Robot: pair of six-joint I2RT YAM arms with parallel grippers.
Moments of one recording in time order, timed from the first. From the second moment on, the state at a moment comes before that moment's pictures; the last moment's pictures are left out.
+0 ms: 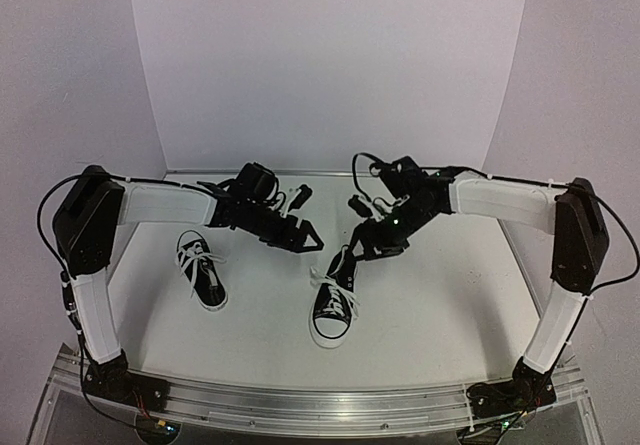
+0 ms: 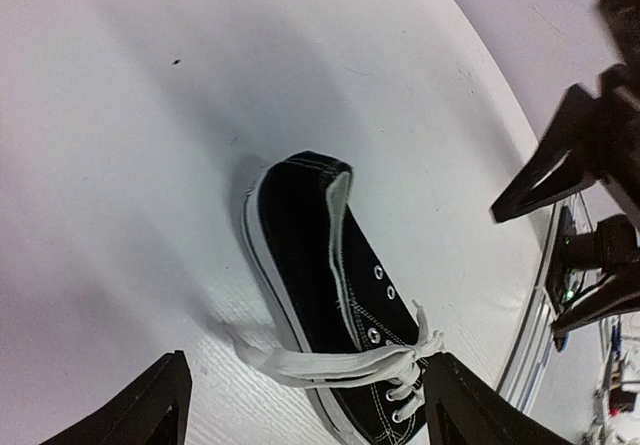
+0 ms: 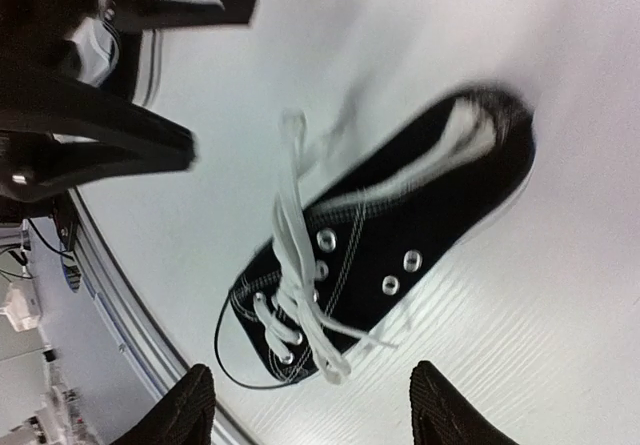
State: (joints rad) left arm -0.70 1.90 1.32 -0.20 0.51 -0.29; right arm 0.66 1.82 1.42 -0.70 -0.47 0.21
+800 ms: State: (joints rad) left arm -0.91 2.17 1.72 -0.63 0.37 -0.36; right arm 0.40 1.79 1.39 -0.71 -0.54 0.26
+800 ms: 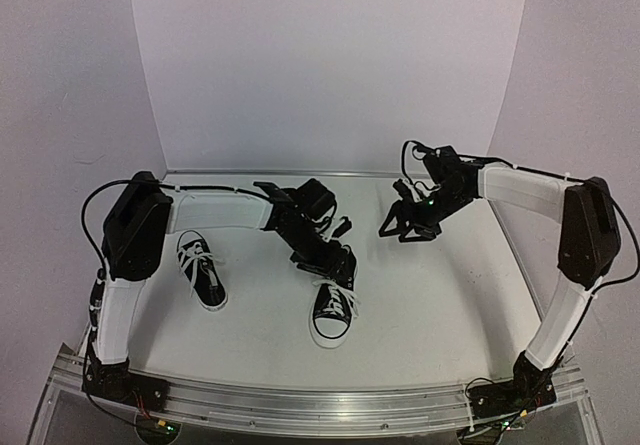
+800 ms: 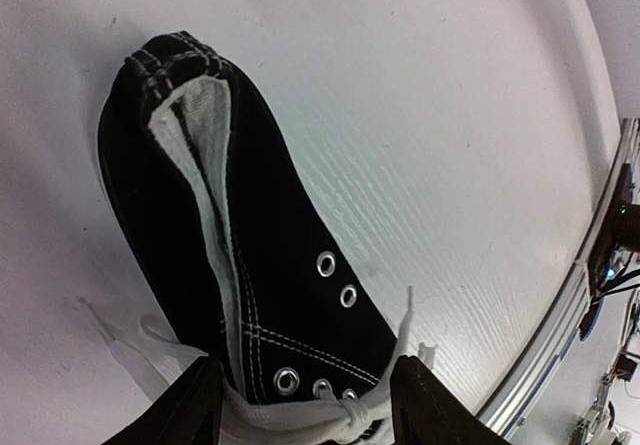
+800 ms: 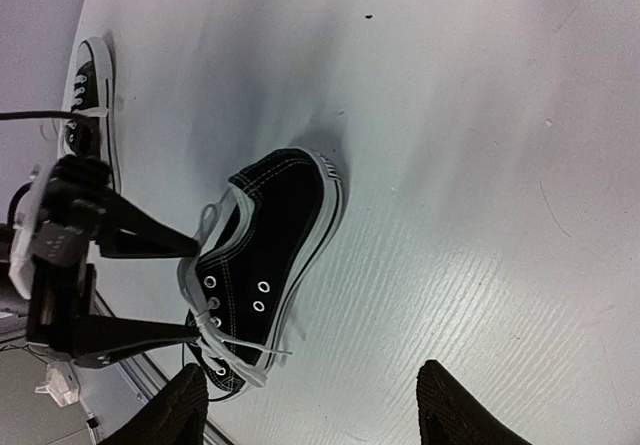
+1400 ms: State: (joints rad) left arm -0.94 2.27 1.96 -0.97 0.23 -0.20; right arm 0.39 1.78 1.36 -0.69 -0.57 0.26
